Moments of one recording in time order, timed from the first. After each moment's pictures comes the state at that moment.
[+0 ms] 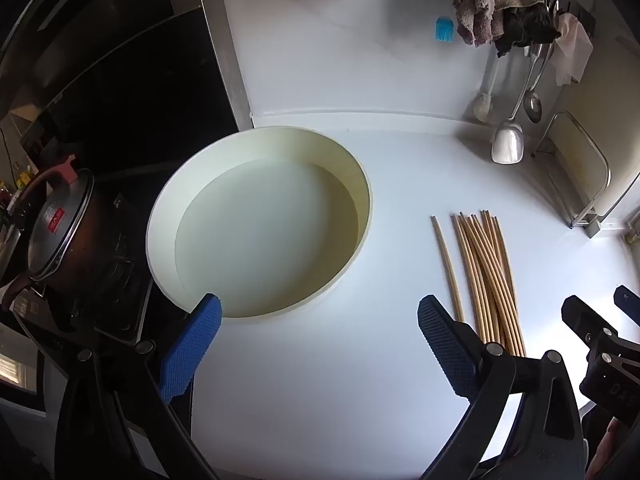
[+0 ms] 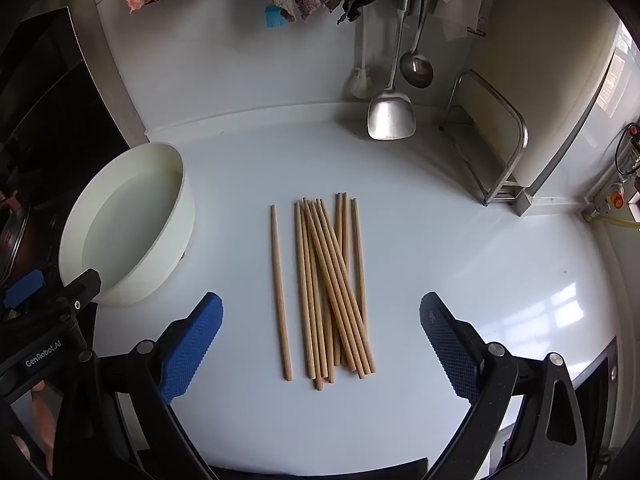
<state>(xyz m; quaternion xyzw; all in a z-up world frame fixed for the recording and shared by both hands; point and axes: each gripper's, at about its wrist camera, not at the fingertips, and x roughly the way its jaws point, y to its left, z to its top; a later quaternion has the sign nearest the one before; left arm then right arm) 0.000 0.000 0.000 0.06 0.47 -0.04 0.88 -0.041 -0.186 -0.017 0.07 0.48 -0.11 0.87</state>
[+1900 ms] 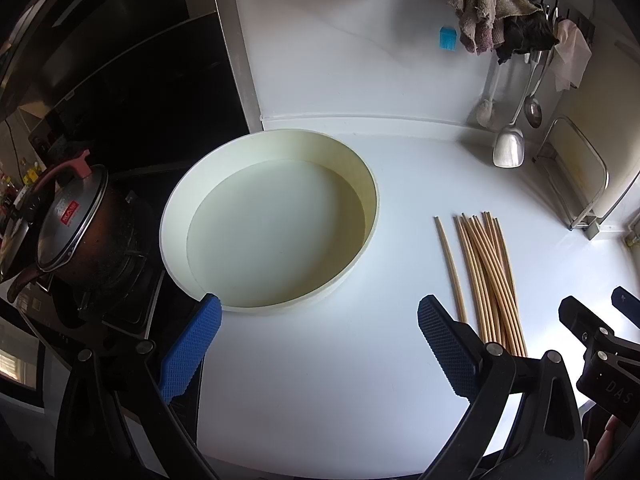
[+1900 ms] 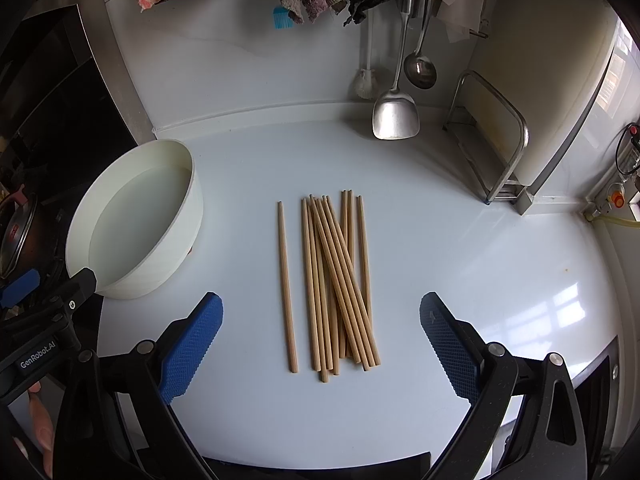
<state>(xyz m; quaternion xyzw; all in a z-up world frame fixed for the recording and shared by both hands) -0.007 0.015 0.009 0.05 0.46 -0.03 0.88 -0.049 -0.179 -0.014 0.07 0.48 -0.10 0.87</state>
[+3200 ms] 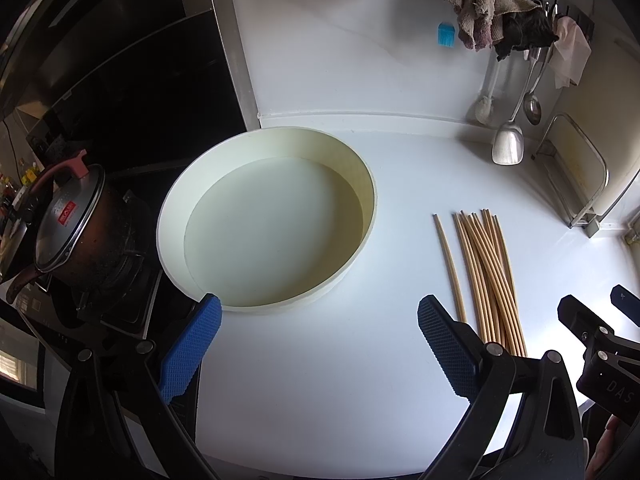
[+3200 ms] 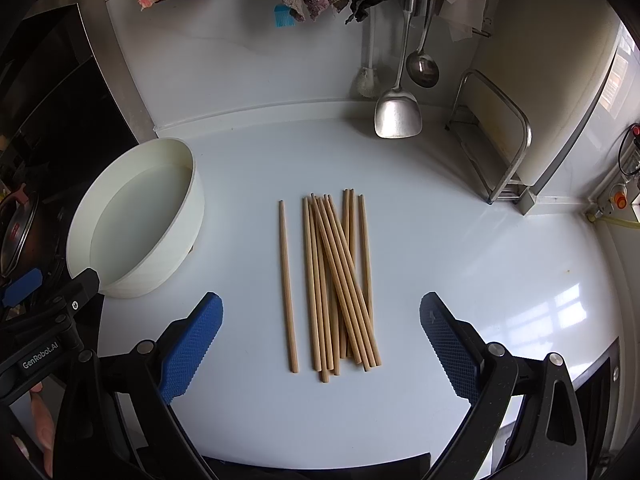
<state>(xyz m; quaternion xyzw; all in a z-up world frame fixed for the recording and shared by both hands) -0.007 0.009 0.006 0.06 0.47 -0.03 0.88 -0.047 -0.178 -0.016 0.07 0.48 -0.10 0.87</state>
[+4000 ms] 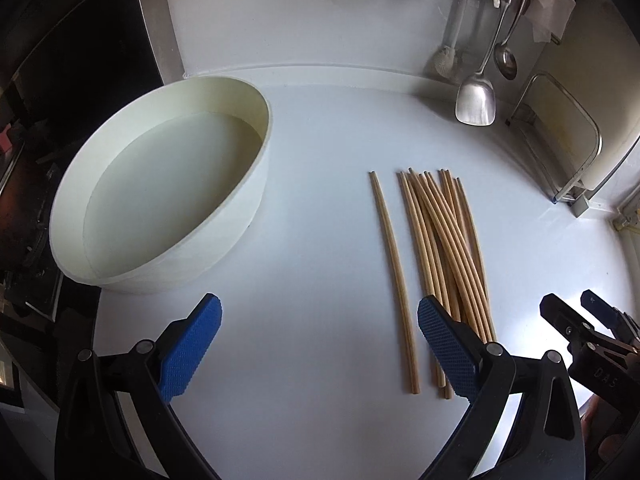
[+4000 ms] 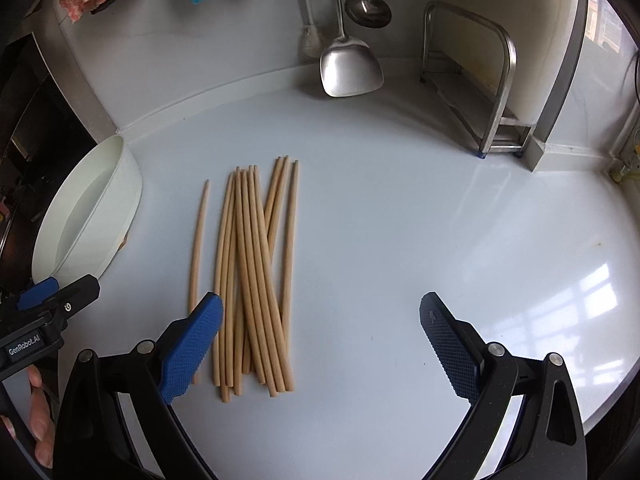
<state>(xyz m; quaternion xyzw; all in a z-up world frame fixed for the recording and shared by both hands) 0.003 -0.077 -0.084 0.03 0.50 -0.08 0.86 -0.054 -0.287 -0.118 0.13 0.48 -0.08 0.86</state>
